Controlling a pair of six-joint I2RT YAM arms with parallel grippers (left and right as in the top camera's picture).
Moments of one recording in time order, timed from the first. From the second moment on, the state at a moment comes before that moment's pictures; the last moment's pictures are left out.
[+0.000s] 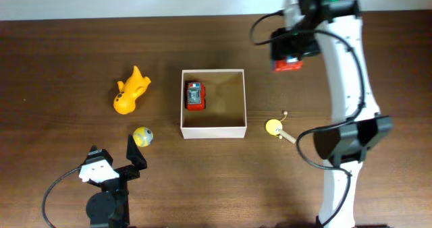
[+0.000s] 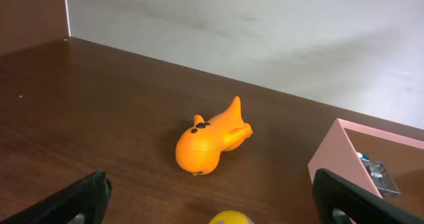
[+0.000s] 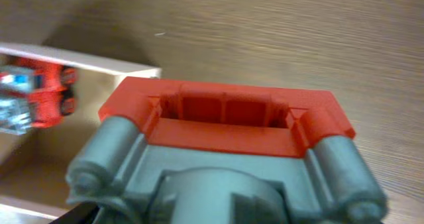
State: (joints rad) left arm 0.04 0.02 0.04 -0.12 -0.15 -0.22; right arm 0.18 2.26 2.58 -1.64 -0.10 0.03
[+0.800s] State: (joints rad) left arm 0.04 0.02 0.04 -0.12 -0.15 -0.22; right arm 0.58 2.32 2.58 -1.56 0.02 0.45
